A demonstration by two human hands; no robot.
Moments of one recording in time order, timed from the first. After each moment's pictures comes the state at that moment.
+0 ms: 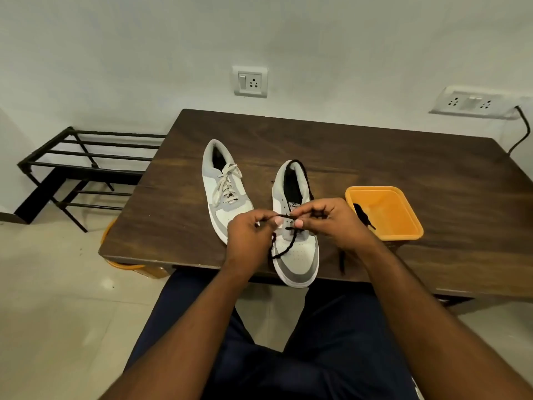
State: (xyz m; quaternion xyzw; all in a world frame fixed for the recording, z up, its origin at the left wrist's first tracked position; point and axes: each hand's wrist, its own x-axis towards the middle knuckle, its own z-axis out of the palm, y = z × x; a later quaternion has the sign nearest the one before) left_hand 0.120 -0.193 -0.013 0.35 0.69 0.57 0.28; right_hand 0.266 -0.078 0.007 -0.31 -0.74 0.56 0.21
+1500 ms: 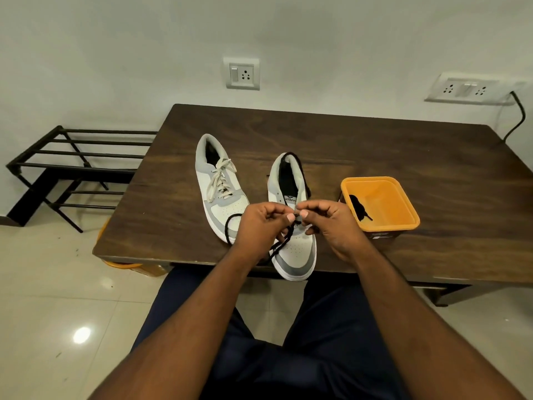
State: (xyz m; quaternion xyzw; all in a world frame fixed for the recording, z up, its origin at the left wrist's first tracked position) left_hand 0.125 -0.172 -0.025 0.38 0.61 0.56 0.42; right_hand 0.270 -0.085 -0.028 -0.38 -0.62 0.61 0.30
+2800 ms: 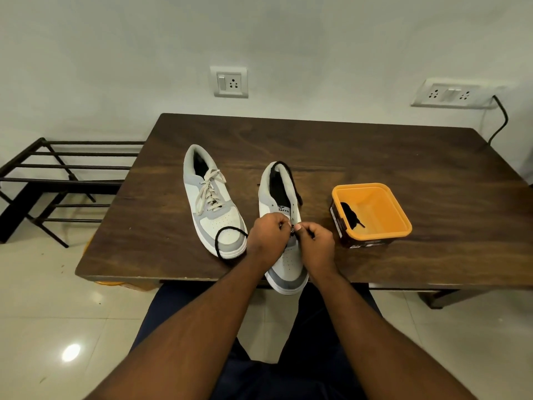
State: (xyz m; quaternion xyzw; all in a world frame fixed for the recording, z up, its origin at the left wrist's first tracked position) left_hand 0.137 -0.120 -0.066 0.47 0.76 0.36 0.27; right_hand 0.249 -0.085 -0.101 -0.54 -0.62 0.42 0.38
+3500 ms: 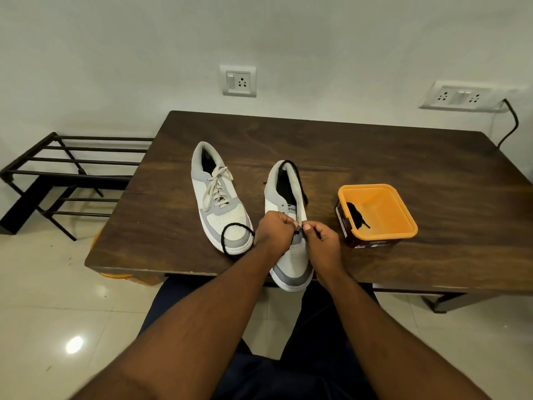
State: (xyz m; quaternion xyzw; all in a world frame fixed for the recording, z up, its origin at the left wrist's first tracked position) left_hand 0.137 -0.109 -0.080 0.34 0.75 0.42 0.38; right_hand 0.253 -0.090 -0.097 -0.53 -0.56 0.51 0.38
